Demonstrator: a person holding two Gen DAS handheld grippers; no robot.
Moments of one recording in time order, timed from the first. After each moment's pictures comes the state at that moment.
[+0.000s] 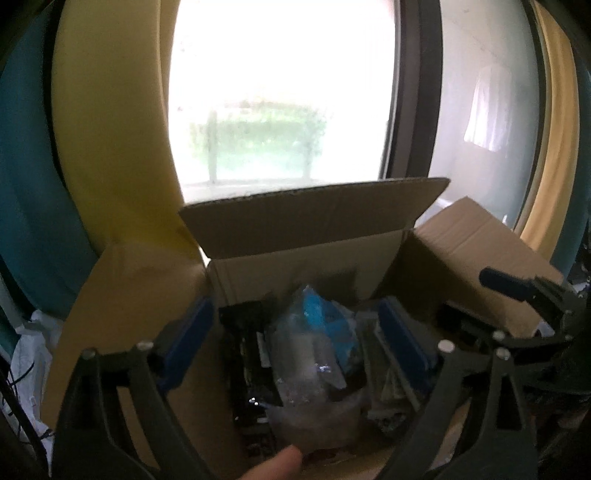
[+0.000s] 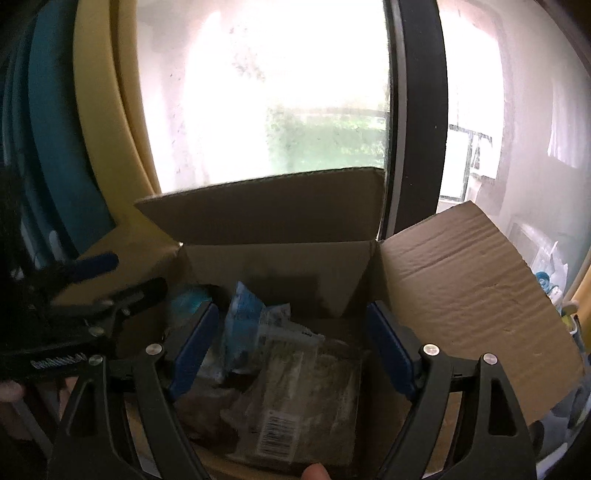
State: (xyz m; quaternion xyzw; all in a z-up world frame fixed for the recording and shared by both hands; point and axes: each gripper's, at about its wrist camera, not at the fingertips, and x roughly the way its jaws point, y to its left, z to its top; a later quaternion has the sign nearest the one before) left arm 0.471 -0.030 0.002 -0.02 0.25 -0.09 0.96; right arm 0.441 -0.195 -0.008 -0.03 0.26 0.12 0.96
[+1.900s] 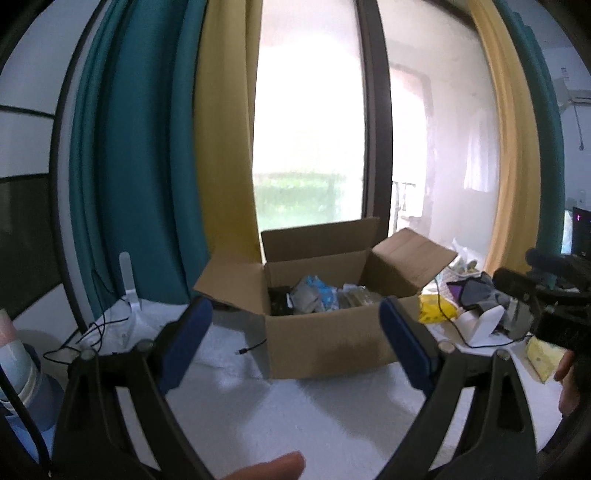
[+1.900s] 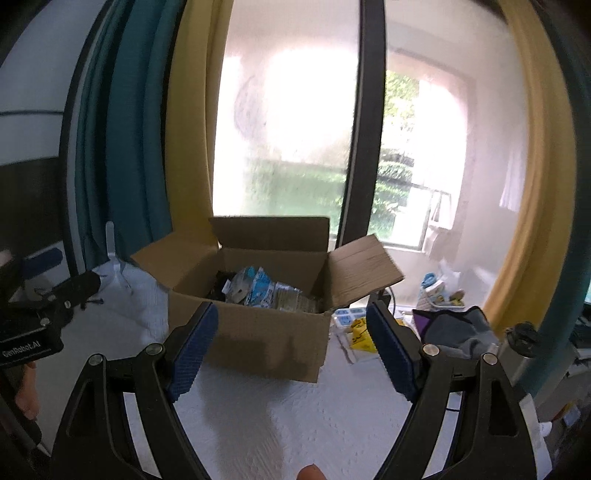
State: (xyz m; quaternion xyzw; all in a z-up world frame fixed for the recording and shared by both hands) left arm 0.162 -0.007 0.037 -0.01 0.11 -0.04 0.99; right arm 0.160 -0.207 0.050 -0.08 0.15 0.06 0.98
